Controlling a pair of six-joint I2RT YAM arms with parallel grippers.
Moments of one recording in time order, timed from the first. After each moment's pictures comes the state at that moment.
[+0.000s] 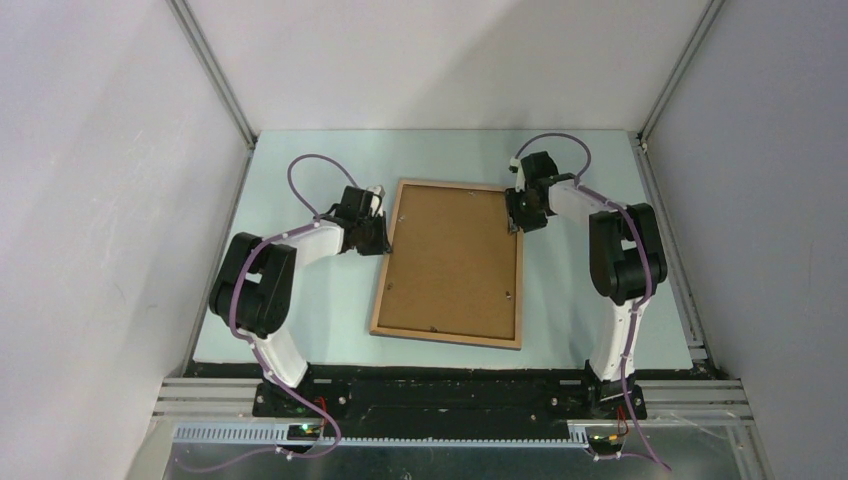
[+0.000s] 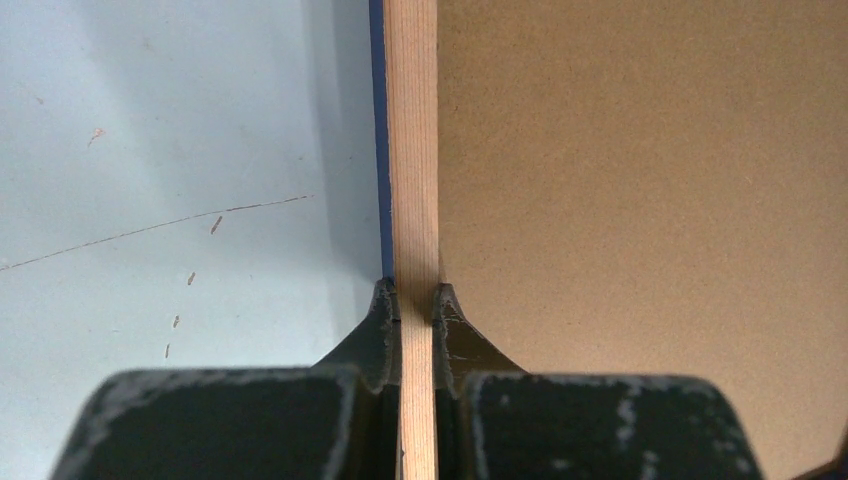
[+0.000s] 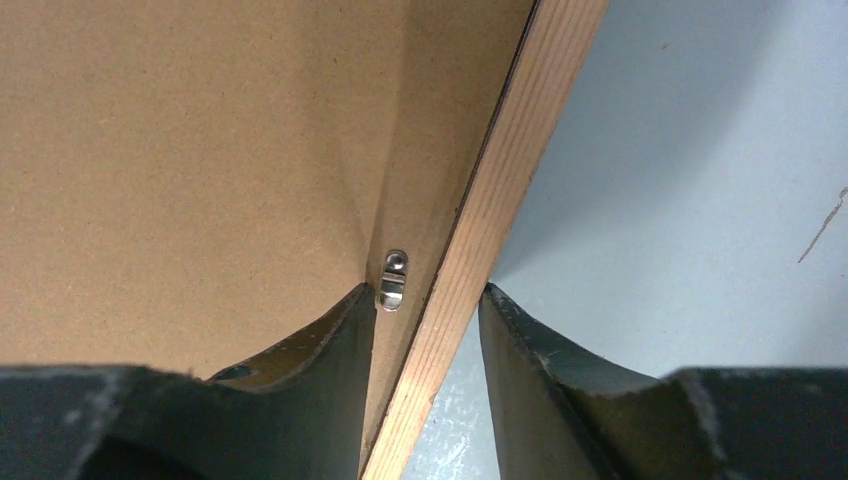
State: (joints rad) left arm -0.34 1.74 0.98 -0.20 0.16 -0.36; right arm 0.25 1.99 1.40 -0.50 -0.09 0.09
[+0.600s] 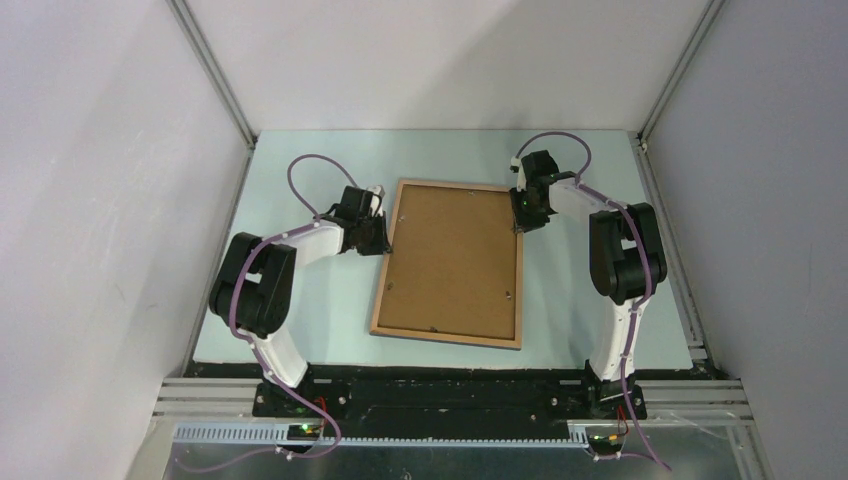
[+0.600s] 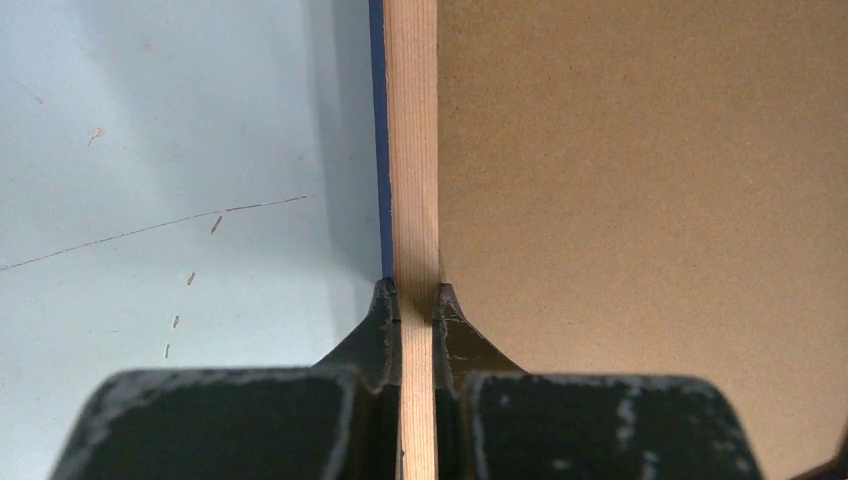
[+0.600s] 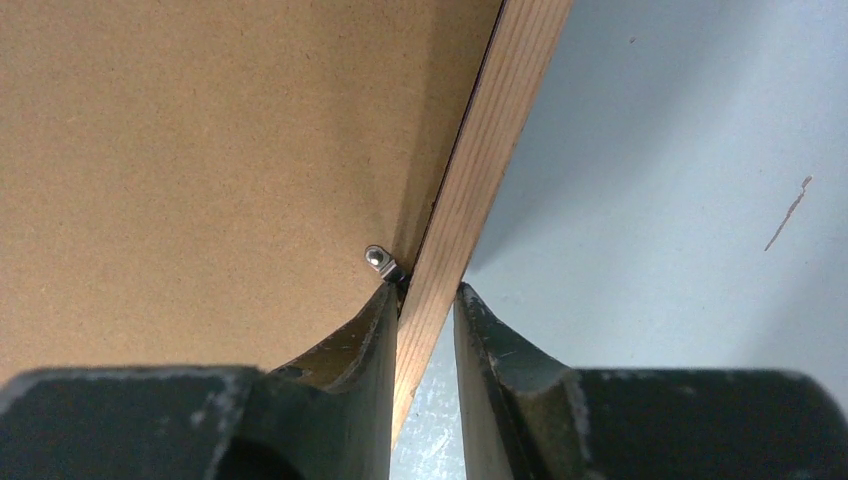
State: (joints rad) left arm -0.34 1.74 0.98 -0.20 0.16 -0.36; right arm 0.25 2.00 1.42 -0.53 -0.07 0.07
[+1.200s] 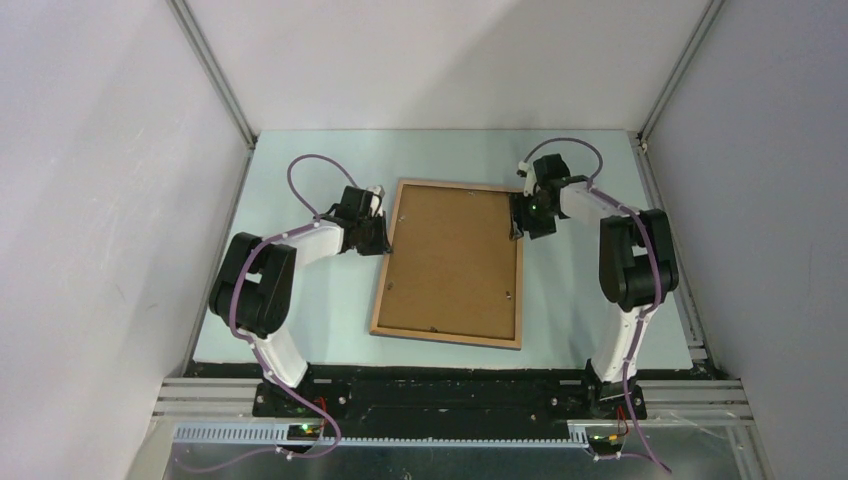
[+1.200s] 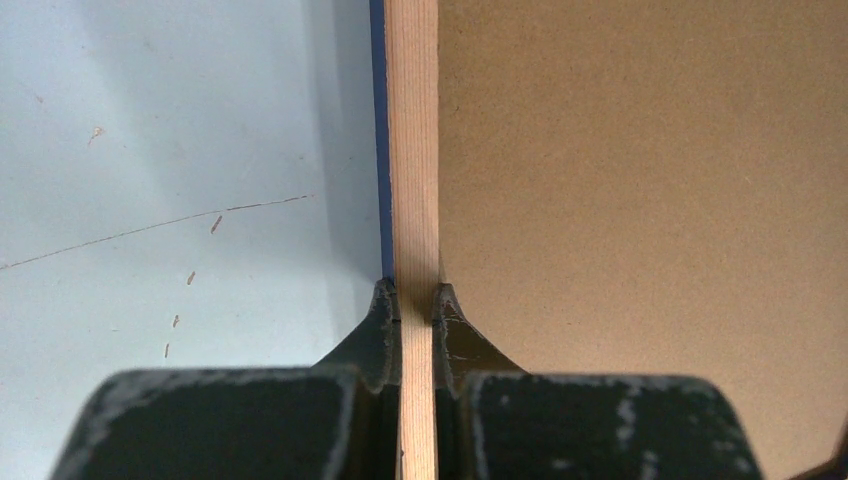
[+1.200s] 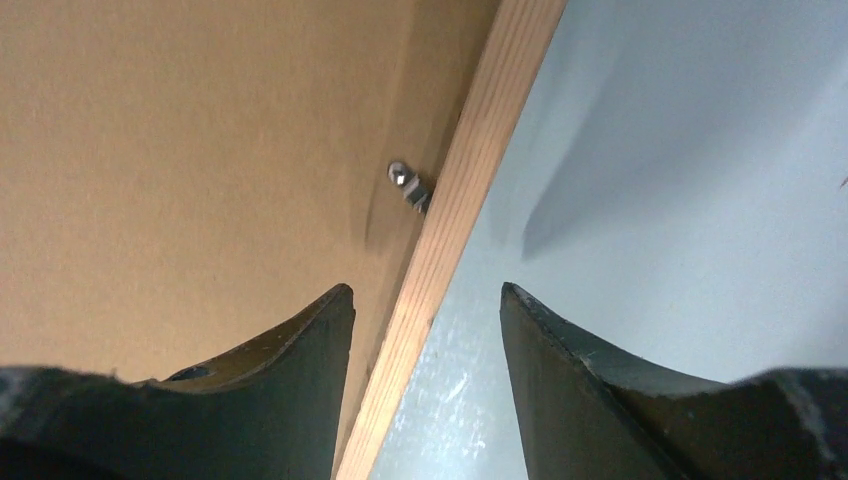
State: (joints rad) left arm -0.34 1.74 0.98 -0.20 0.16 -0.36; right arm 0.21 1.94 1.37 -0.55 -0.20 0.07
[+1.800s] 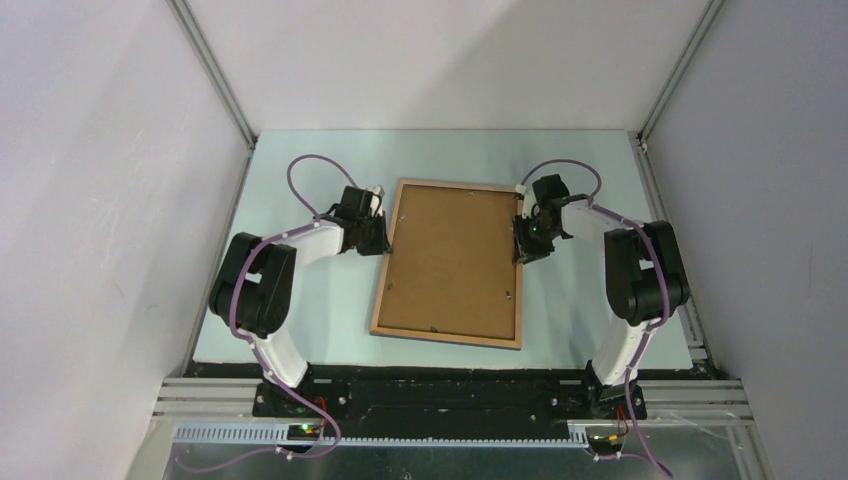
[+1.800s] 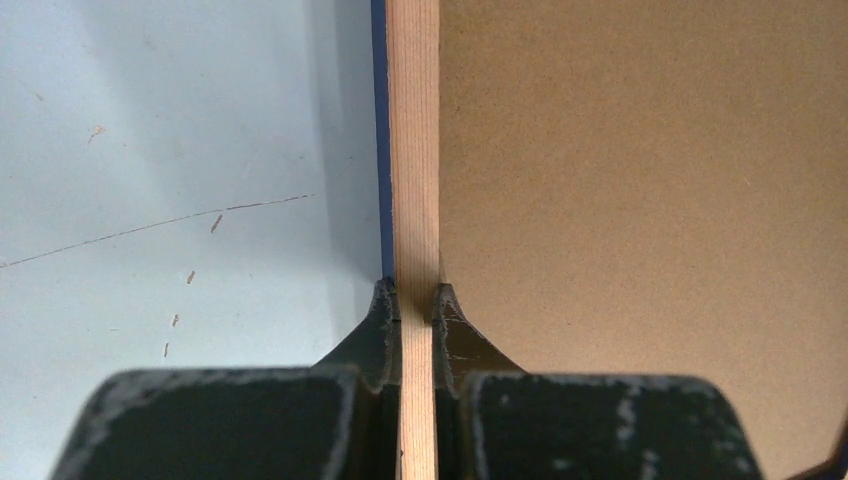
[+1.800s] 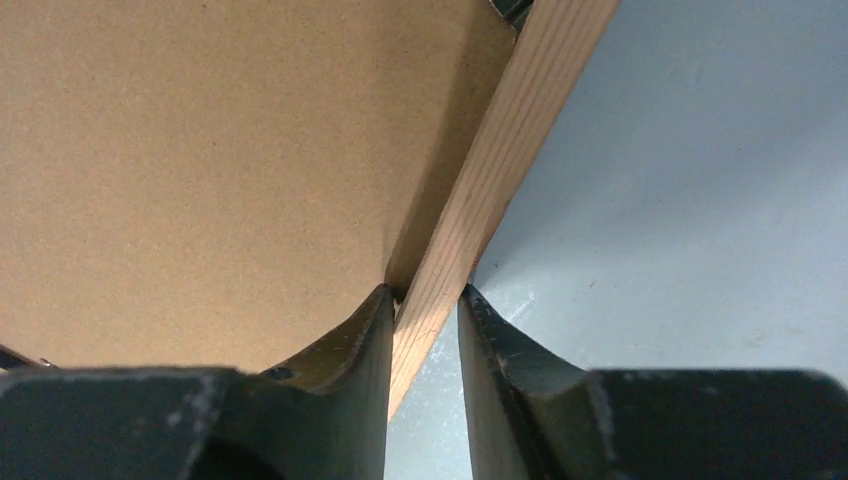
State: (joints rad) left arm -0.34 1.74 0.98 -0.20 0.16 -0.37; right arm 0.23 1.82 1.15 -0.55 -0.28 0.06
